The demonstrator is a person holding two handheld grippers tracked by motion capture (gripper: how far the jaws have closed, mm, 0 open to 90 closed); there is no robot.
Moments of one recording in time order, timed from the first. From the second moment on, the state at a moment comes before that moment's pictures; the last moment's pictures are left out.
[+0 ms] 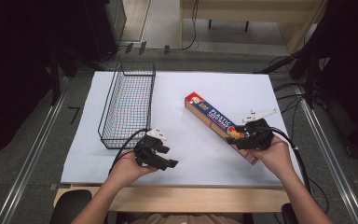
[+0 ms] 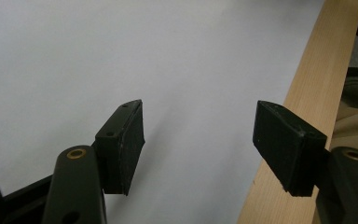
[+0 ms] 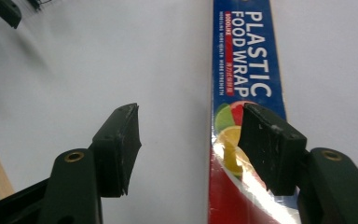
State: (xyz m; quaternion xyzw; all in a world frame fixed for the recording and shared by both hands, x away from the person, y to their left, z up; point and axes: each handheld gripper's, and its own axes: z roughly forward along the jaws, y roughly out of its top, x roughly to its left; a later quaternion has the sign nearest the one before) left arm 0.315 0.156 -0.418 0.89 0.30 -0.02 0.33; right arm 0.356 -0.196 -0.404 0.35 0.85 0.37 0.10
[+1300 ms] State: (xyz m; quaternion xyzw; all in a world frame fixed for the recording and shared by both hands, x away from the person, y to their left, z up) left arm 0.315 0.155 -0.417 0.89 0.30 -0.03 0.33; right arm 0.400 -0.190 -0.453 0.40 0.88 0.26 0.07
